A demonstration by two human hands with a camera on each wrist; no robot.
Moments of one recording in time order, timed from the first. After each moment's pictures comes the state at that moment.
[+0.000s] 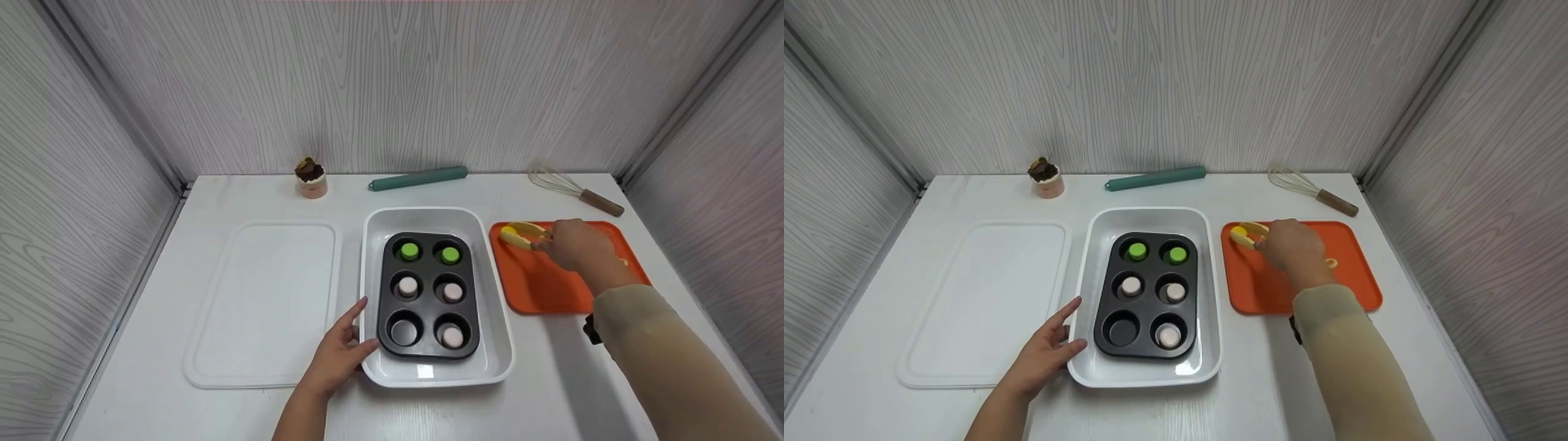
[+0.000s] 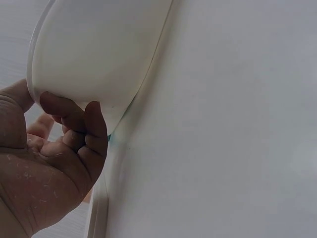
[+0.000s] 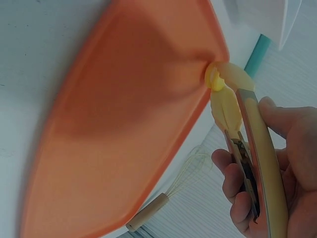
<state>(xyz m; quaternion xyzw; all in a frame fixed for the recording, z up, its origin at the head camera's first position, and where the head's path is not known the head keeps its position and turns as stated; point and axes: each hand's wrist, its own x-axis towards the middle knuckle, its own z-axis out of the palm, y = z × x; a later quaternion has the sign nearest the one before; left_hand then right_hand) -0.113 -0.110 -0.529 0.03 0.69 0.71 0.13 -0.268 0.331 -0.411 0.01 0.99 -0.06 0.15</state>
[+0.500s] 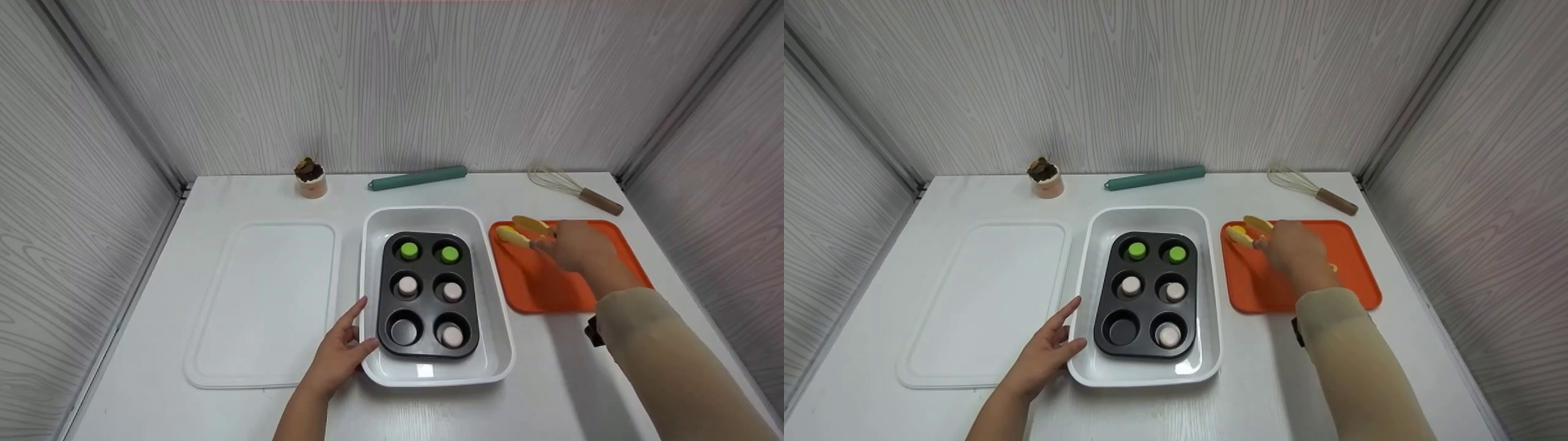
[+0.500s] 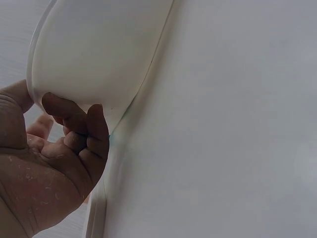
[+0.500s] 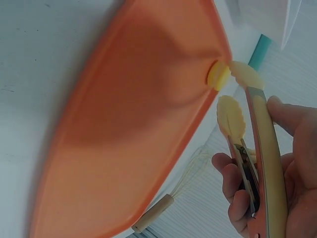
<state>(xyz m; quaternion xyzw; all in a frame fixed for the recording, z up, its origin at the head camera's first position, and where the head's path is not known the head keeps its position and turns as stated) -0.111 -0.107 -0.529 0.01 0.69 0.71 0.14 -0.263 0.337 -0.414 0.02 0.98 -0.10 0.15</state>
